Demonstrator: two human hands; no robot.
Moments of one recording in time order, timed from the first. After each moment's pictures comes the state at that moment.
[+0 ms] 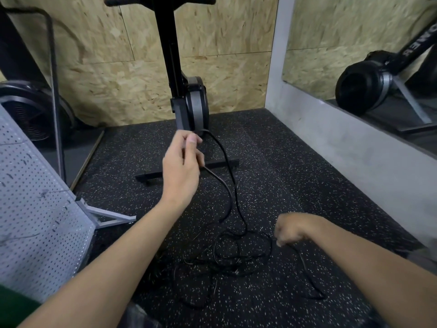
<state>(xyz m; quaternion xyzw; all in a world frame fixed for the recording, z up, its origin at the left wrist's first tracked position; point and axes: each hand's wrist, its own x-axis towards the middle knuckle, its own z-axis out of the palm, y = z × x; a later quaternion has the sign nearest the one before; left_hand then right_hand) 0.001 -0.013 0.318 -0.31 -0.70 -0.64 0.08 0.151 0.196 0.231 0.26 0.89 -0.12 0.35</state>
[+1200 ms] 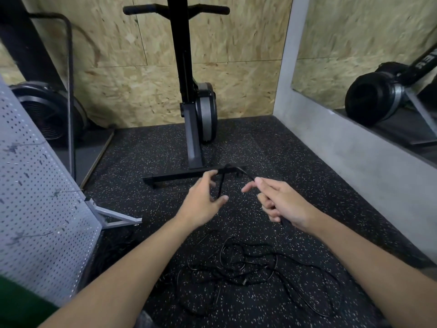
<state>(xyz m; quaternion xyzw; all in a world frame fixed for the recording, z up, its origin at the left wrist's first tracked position) -0.019 -0.014 0.260 -0.34 -0.87 -0.35 -0.10 0.135 0.163 0.299 0.11 0.78 -0.62 -0.04</state>
